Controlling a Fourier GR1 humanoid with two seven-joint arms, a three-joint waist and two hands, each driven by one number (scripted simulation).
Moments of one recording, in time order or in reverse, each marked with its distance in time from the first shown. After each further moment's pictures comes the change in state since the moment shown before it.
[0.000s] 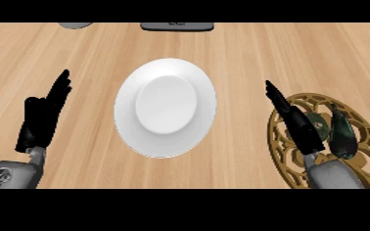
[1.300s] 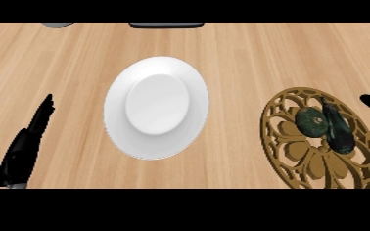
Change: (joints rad) left arm 0.220 0.025 0.043 -0.030 -0.074 -0.015 -0.296; right arm 0.201 -0.192 -0.463 -0.462 -0.102 -0.755 0.633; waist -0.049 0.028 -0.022
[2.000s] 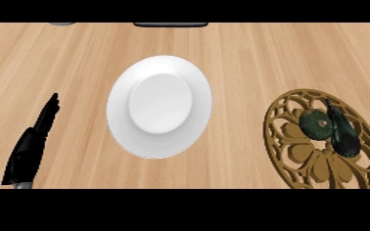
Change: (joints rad) left arm -0.009 -0.035 0.005 0.003 -0.025 -0.018 -0.012; right arm -0.013 -0.325 0.003 0.070 -0.168 0.398 0.429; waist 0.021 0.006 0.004
